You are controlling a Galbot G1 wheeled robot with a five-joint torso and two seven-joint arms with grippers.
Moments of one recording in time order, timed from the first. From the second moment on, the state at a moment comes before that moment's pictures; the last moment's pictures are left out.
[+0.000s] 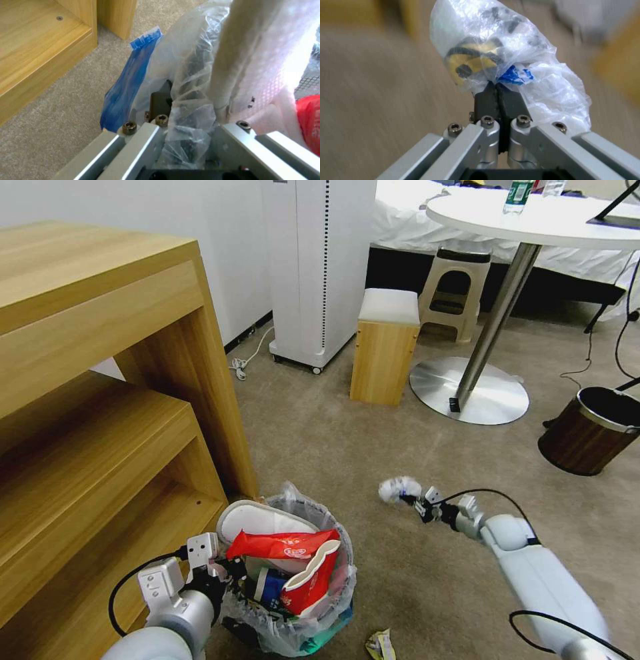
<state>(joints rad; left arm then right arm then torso) 1.66 -1.23 -0.40 -2.47 -0.88 0.64 -0.66 -0.85 1.02 0.30 1.20 0.21 0.24 -0.82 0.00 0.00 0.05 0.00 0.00</state>
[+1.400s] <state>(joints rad) 1.67 -1.23 -0.36 -2.46 -0.86 0.64 -0.65 -0.78 1.06 -0.05 1.45 0.60 0.18 -1.42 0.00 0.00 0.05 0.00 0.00</state>
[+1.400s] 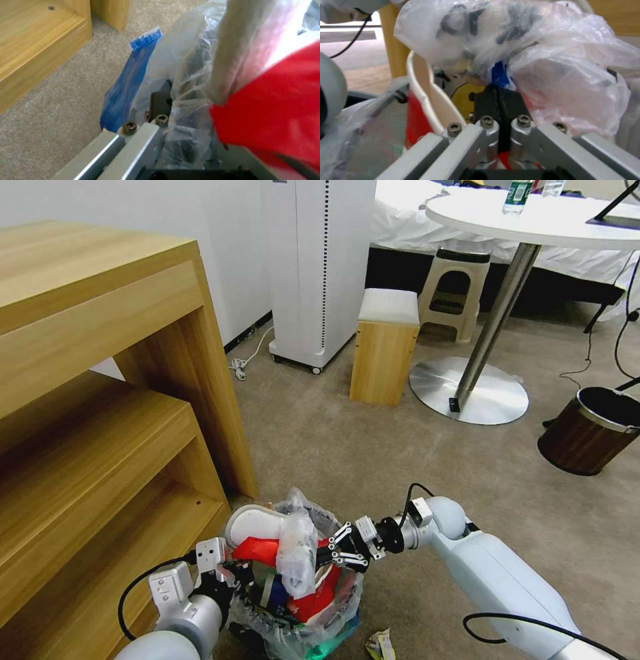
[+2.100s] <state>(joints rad) 1.67 -1.24 -0.35 -2.46 -0.85 0.64 -0.65 -0.82 0.97 0.05 1.54 0.64 0.18 -1.50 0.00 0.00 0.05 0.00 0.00</state>
